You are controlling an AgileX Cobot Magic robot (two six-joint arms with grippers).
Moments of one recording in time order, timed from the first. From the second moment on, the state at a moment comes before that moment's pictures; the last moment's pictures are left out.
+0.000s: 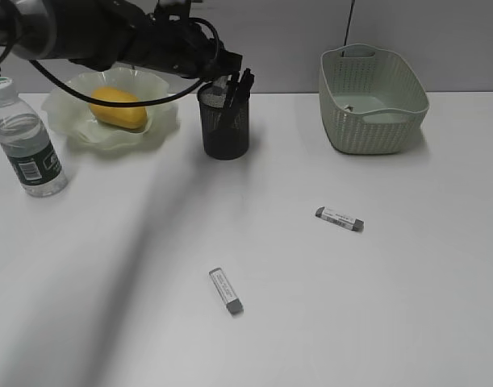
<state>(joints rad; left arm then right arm) -0.43 2.23 -1.76 -0.96 0.24 0.88 0.22 0.28 -0.54 -0.01 1.00 0.06</state>
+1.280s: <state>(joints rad) -0.41 1.88 -1.76 -0.11 1.19 0.17 0.22 0.28 -0.54 -0.01 0.99 0.07</state>
